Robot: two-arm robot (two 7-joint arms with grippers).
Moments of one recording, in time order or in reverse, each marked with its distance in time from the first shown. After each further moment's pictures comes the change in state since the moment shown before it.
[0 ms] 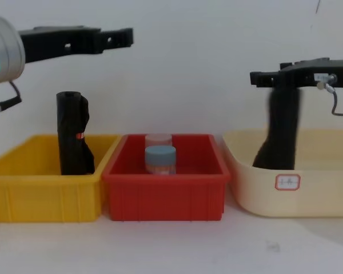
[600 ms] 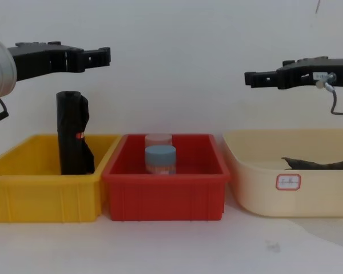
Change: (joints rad) left arm -0.003 -0.017 -0.007 0.061 0.074 -0.014 0.084; right arm -0.012 -0.003 0.008 -0.022 -0.006 0.009 0.013
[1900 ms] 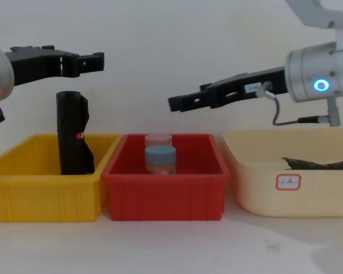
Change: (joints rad) left arm -0.001 -0.005 -0.002 0.019 0.023 -0.004 0.026; right arm 0.123 -0.046 -0.156 0.062 0.024 0.125 0.275
